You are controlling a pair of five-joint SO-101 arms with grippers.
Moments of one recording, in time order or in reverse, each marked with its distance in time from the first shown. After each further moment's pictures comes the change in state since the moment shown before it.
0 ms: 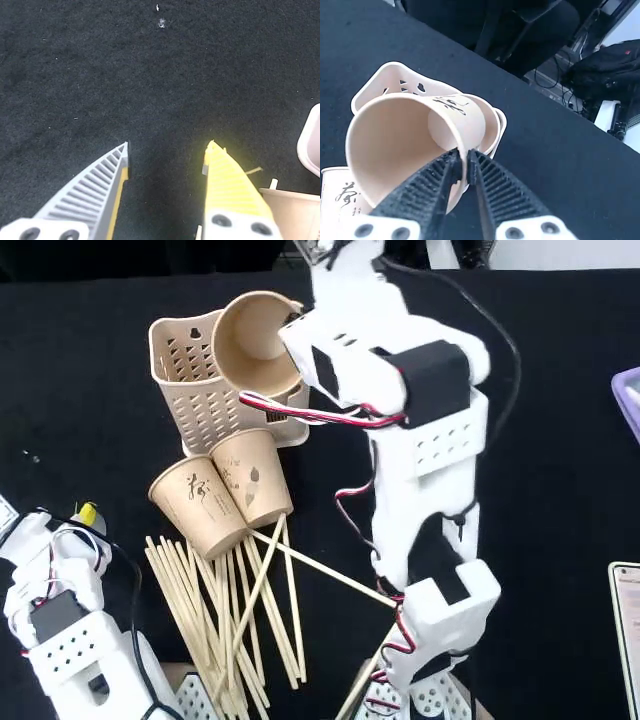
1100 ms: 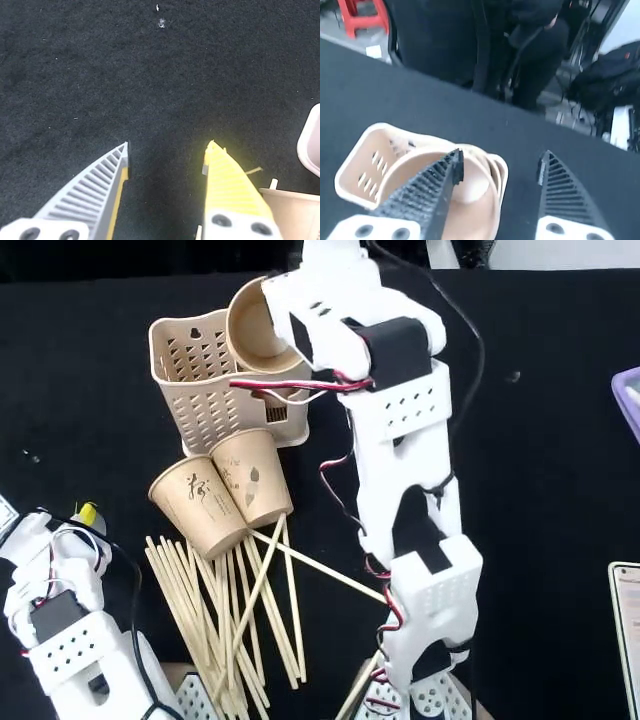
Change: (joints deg) left arm 0.0 0.0 0.0 0.0 0.0; right arm 0.4 8.9 -0.1 -15.8 -10.7
